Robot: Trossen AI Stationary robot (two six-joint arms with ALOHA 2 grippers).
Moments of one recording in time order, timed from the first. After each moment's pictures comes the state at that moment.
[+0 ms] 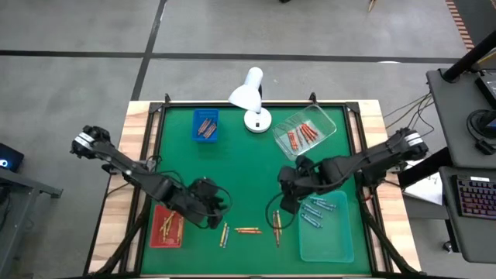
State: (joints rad) left arm -0.54 1.42 1.00 -0.48 -0.43 -1.15; right arm 0.33 1.57 1.39 -0.99 0.29 0.66
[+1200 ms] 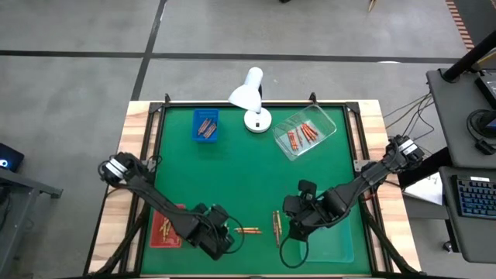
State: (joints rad) left arm -0.67 1.89 1.30 -0.76 -0.38 -1.43; right arm 0.57 1.66 1.39 -0.98 0.32 0.77
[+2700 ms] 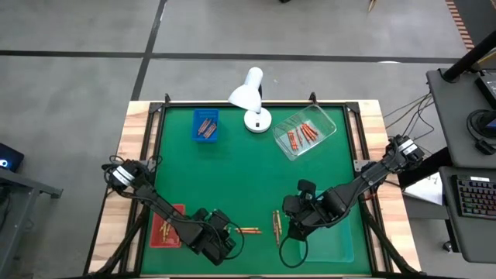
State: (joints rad) left arm -0.69 1.98 1.29 -0.71 -0.40 -1.48; right arm 0.57 1.66 1.38 -0.96 0.34 0.77
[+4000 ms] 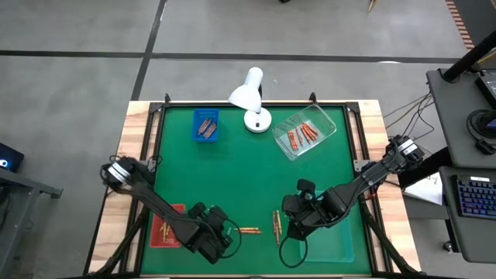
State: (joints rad) left arm -0.70 1.92 1.29 -0.81 -0.51 -1.43; right arm 0.57 1.66 1.37 -0.94 0.37 0.76
